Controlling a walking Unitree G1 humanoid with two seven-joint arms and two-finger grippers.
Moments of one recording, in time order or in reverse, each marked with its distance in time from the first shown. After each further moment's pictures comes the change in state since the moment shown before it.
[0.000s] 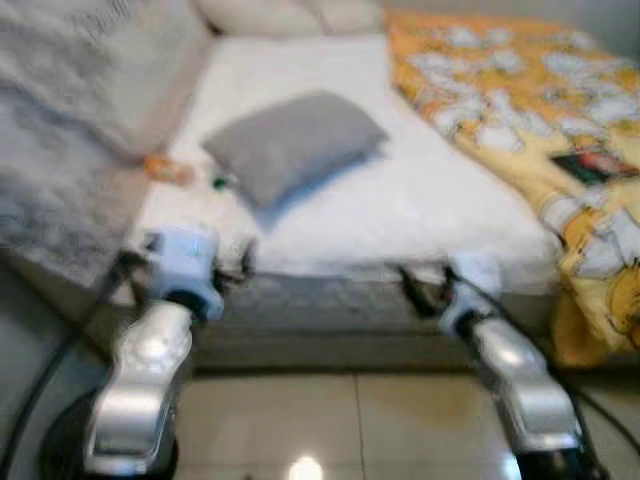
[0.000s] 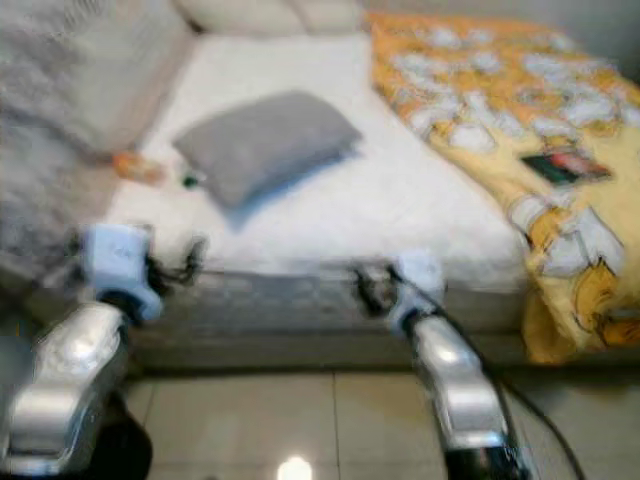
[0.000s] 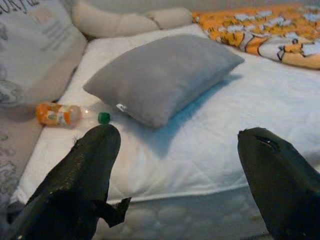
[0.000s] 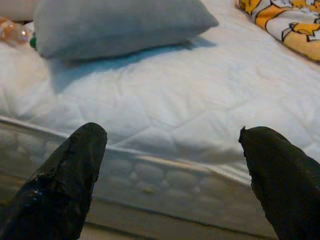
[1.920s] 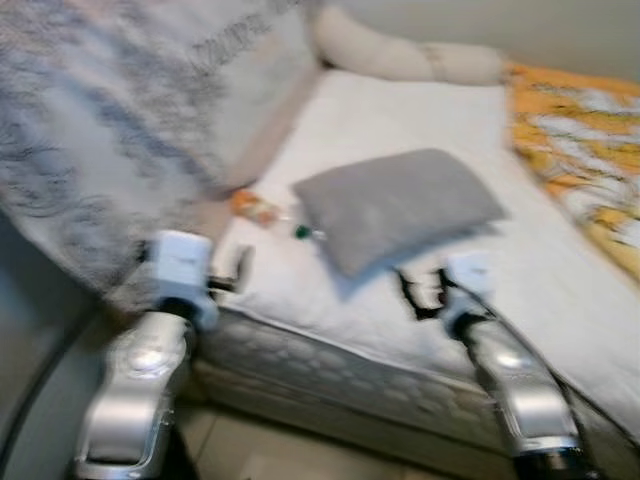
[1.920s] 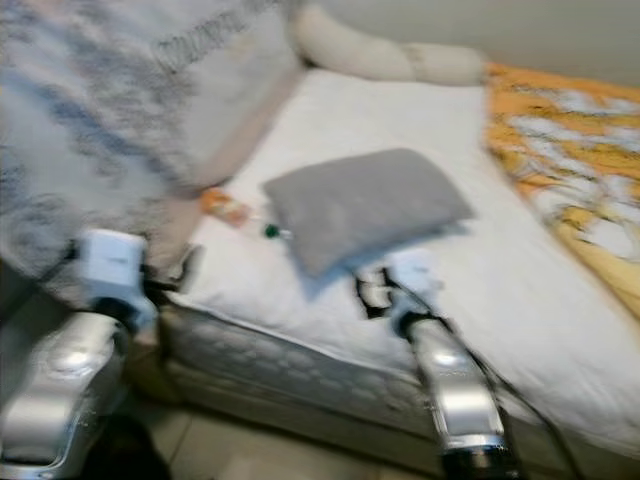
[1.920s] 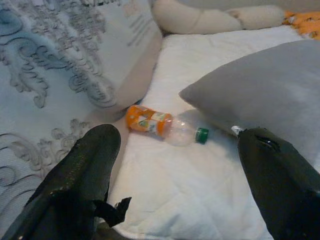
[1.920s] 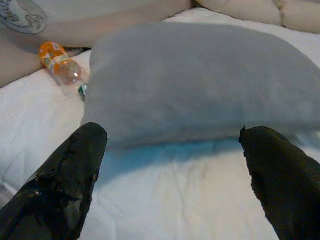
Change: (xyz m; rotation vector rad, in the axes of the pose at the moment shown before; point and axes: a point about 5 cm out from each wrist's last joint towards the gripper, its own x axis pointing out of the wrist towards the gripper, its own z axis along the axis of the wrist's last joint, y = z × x) left arm -0.003 0.003 -0.005 0.007 0.022 -0.010; right arm 0.000 0.002 0.000 -0.068 -0.017 -0.007
